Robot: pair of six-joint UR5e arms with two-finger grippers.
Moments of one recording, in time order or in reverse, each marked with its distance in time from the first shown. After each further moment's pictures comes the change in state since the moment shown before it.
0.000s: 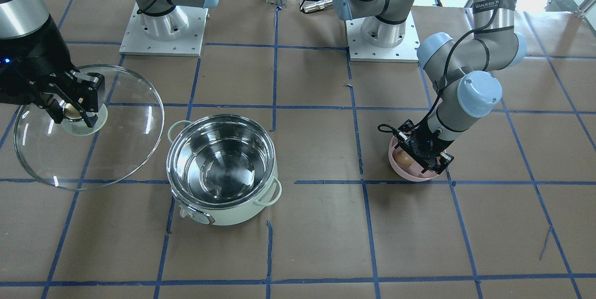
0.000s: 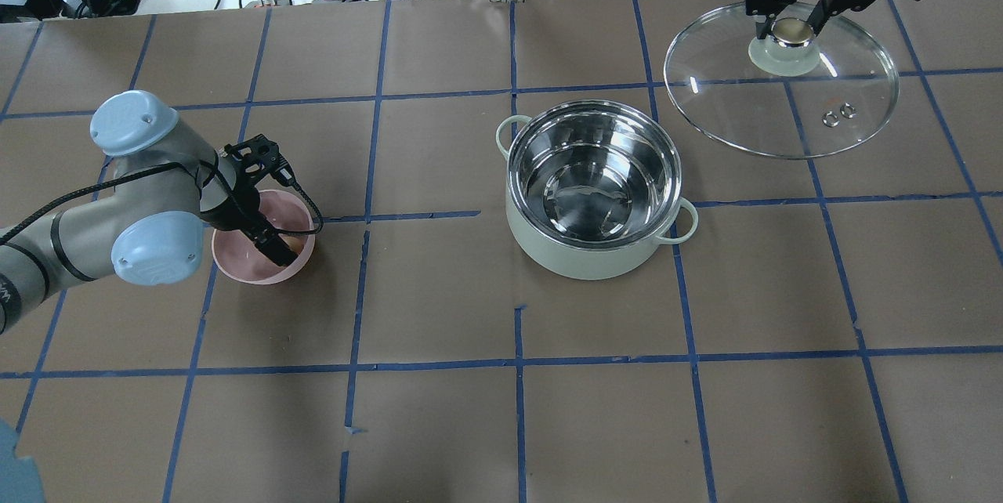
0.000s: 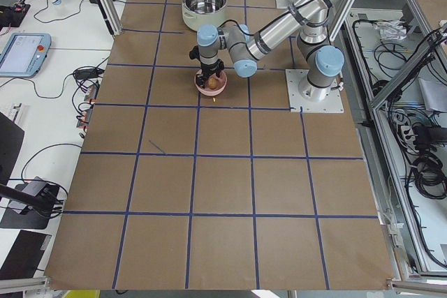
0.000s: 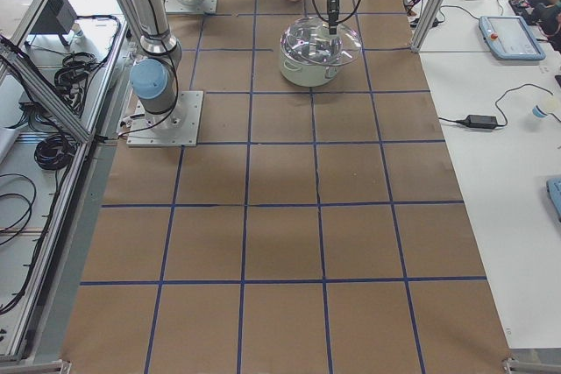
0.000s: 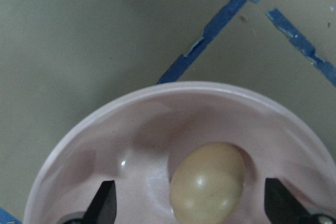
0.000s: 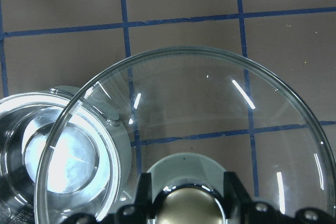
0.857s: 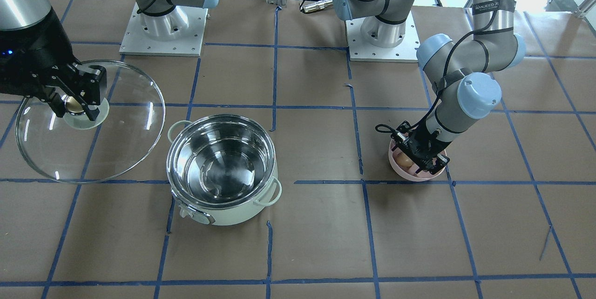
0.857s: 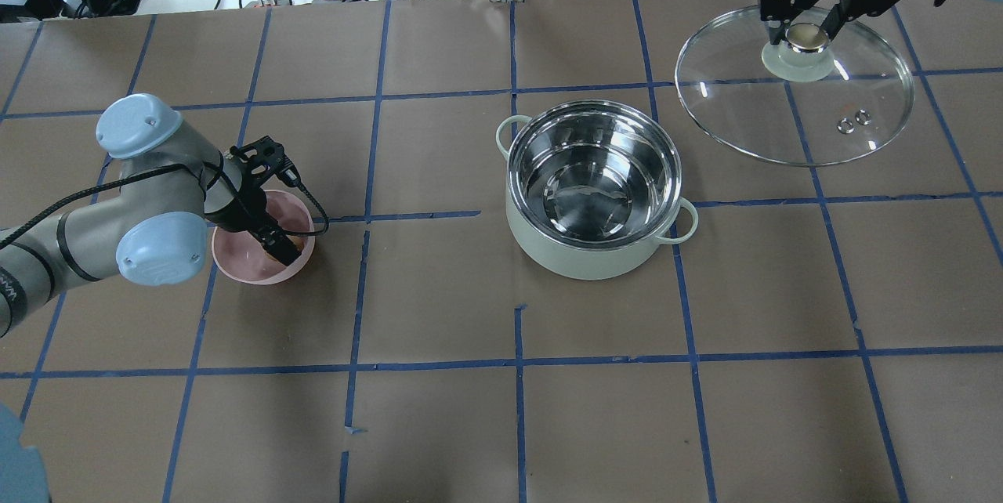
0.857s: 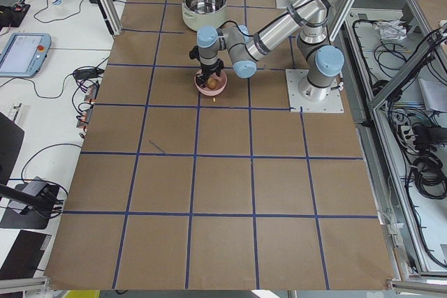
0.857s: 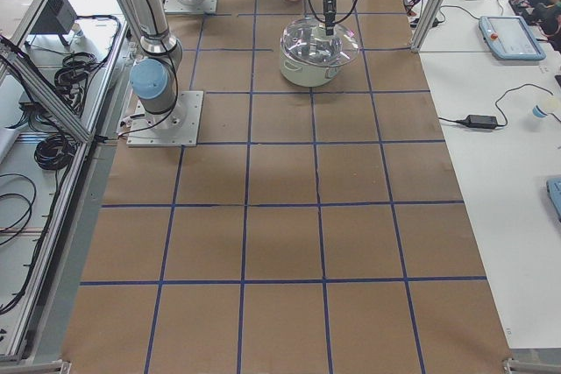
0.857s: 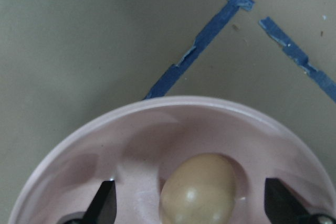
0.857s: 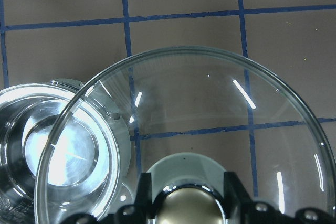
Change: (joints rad) left arm -0.001 -0.005 0.000 0.000 -0.035 -0.002; right arm 0.001 -0.026 0.027 -0.001 0.003 -0.011
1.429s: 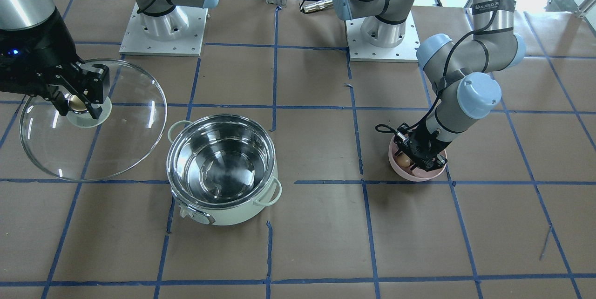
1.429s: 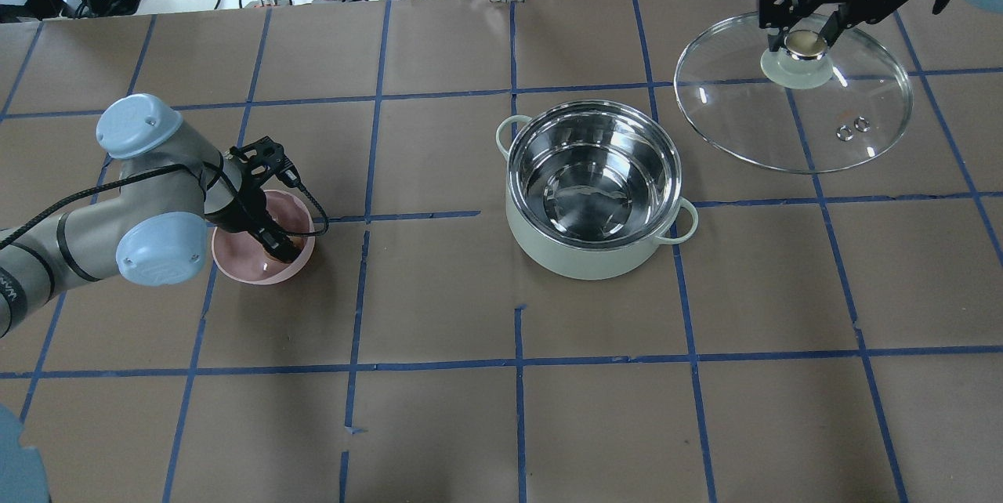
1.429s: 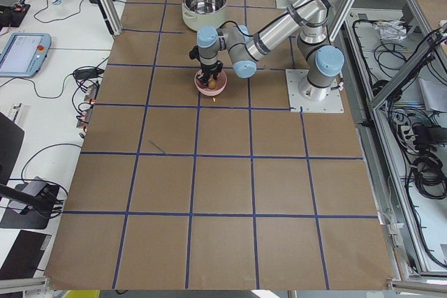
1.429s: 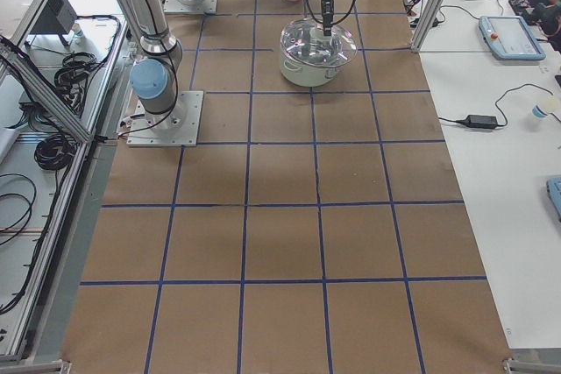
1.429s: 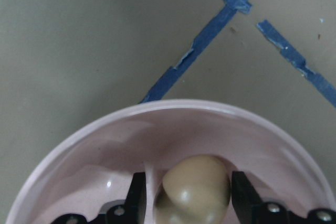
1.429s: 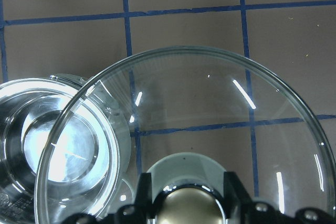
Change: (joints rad) left arm 0.000 0.001 -0.001 -0.001 0.003 -0.002; right arm 0.002 -0.011 0.020 -0.004 0.000 -0.001
